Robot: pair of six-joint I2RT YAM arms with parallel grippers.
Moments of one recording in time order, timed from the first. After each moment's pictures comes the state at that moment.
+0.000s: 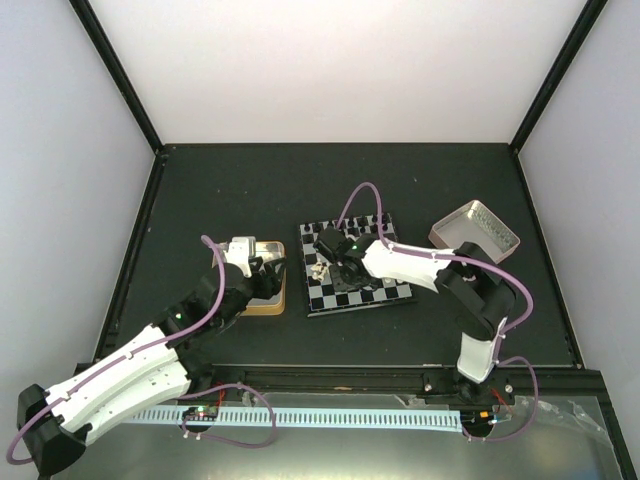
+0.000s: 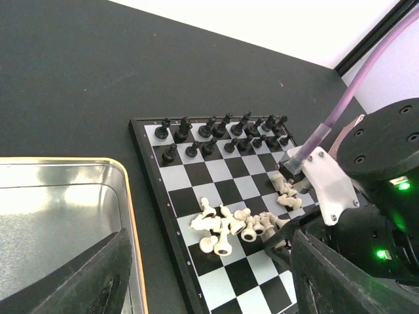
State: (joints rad) left arm -0.79 0.66 0.48 -0.23 -0.28 -0.64; right arm 0.89 1.82 1.18 -0.70 0.19 0.59
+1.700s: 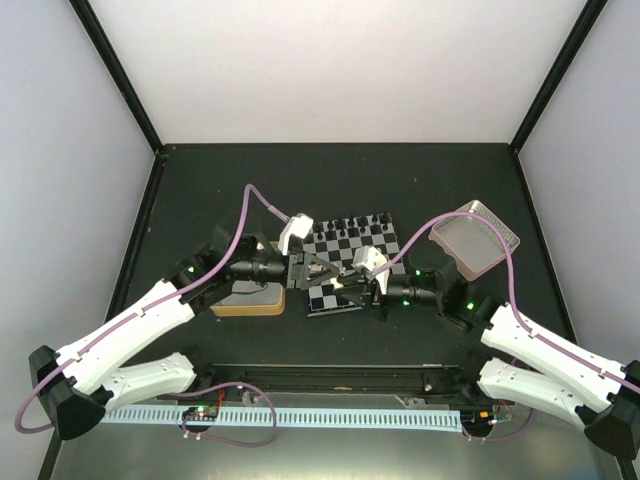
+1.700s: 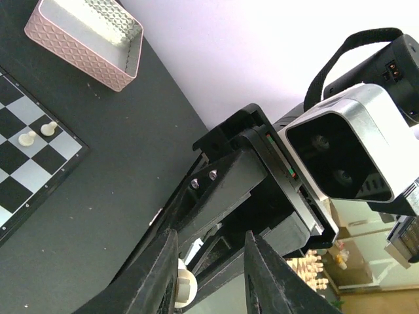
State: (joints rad) left arm -0.78 0.99 0.93 -0.29 0.66 -0.74; right arm 0.89 0.87 0.69 -0.15 -0.49 -0.05
